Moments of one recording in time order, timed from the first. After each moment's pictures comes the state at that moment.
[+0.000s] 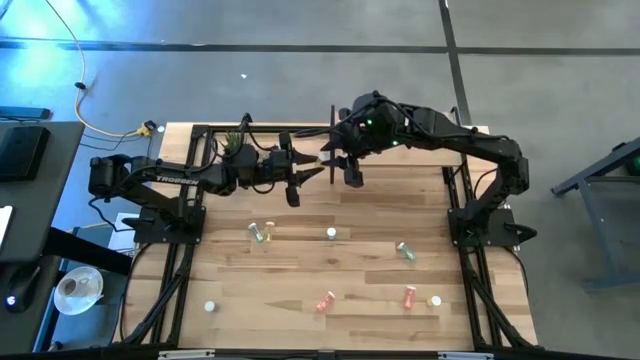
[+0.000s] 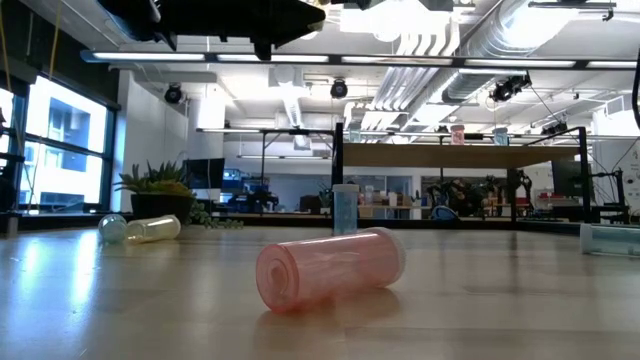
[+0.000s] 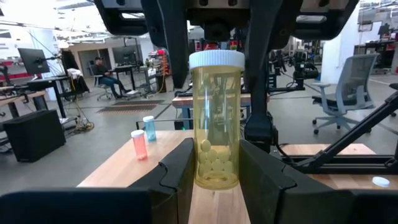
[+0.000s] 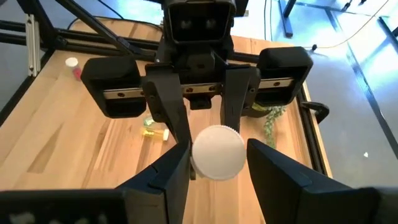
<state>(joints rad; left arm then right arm) 0.30 1.35 0.75 0.69 0.02 0.11 -0.21 1.66 1.87 -0.81 -0.17 -0.27</state>
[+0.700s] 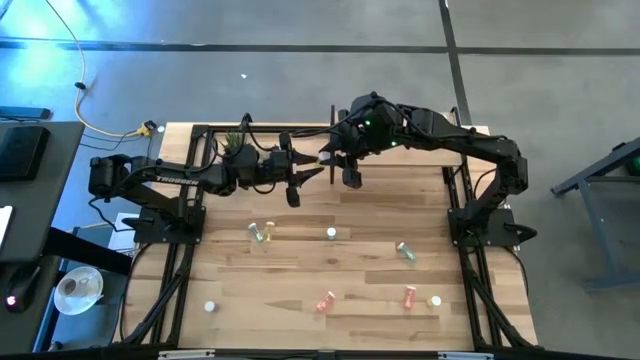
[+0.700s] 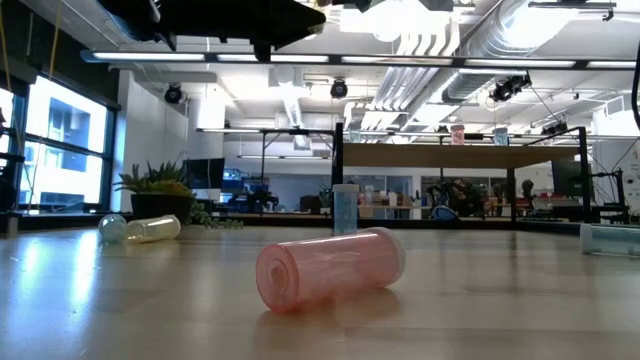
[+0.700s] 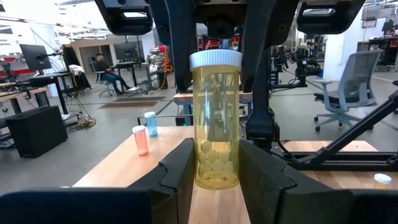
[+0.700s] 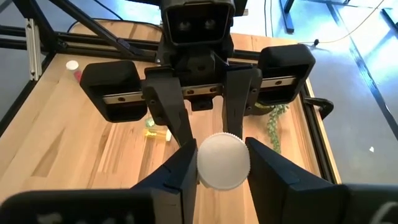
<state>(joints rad) 0.30 1.35 0.75 0.68 0.01 0.11 -0.21 1.66 1.87 -0.81 -0.18 -0.23</state>
